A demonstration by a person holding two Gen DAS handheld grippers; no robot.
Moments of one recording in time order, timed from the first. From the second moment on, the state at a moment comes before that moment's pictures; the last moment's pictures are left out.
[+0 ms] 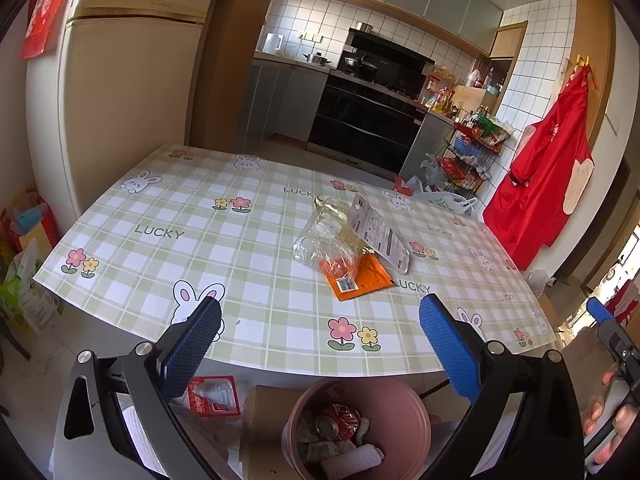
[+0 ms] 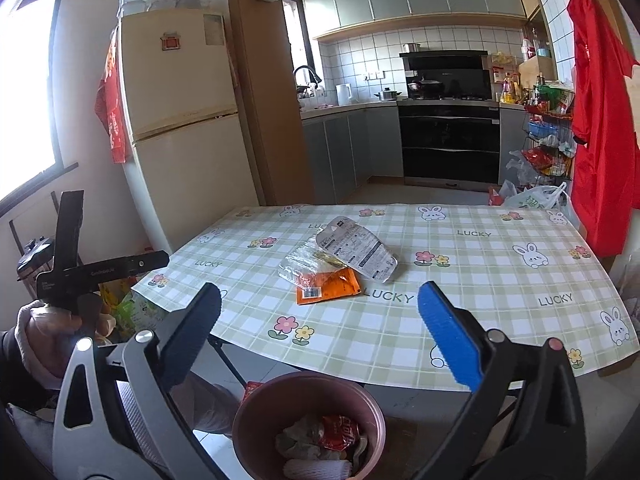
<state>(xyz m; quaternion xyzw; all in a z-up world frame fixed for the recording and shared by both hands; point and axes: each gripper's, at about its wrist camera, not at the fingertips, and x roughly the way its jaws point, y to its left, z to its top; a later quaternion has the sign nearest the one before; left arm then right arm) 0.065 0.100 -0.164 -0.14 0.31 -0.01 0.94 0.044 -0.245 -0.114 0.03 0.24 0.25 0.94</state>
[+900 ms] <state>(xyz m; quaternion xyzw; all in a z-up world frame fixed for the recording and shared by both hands) 0.155 0.083 -0.211 -0.06 0.35 -0.07 0.93 0.142 -0.259 -0.191 0.03 0.36 0.15 0.92</state>
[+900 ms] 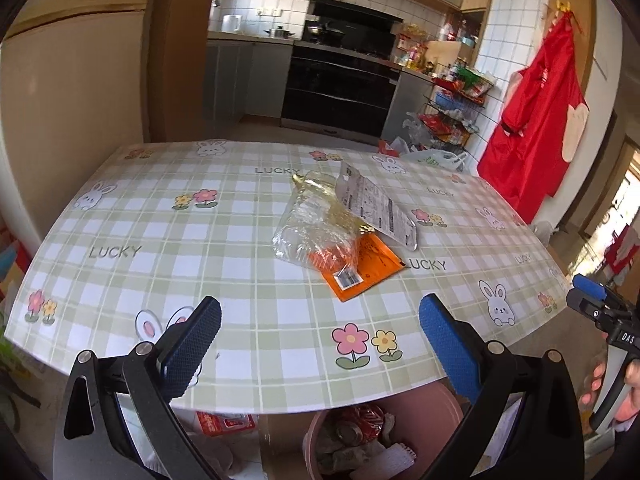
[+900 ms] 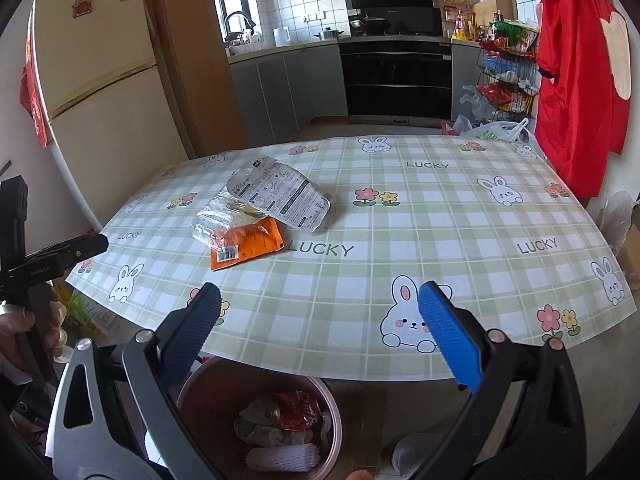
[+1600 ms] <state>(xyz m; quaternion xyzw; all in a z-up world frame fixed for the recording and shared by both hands) 0.395 0.136 -0.309 -0.15 0.49 -0.21 0.83 0.253 -0.233 -0.243 0.02 0.41 0.17 0.90</state>
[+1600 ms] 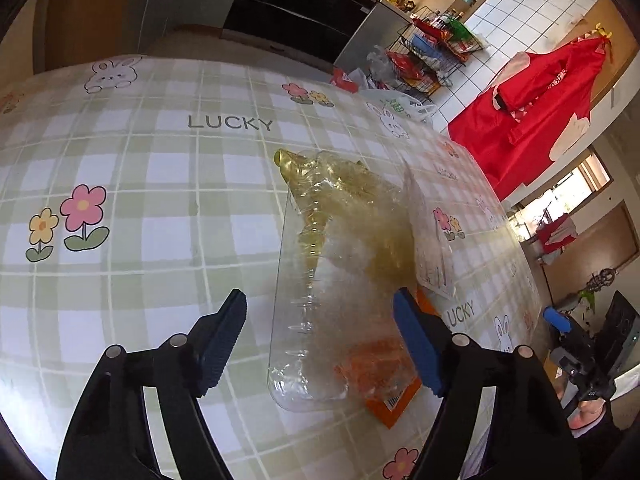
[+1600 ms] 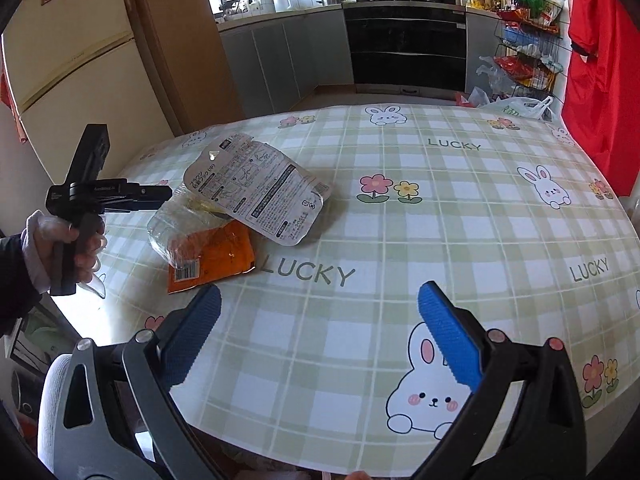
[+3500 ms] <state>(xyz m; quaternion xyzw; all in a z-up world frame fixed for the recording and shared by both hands) 0.324 0.140 -0.257 -0.18 0.45 -0.28 0.83 0.334 -0.137 -0.242 -0.09 0.37 0.27 0.88</state>
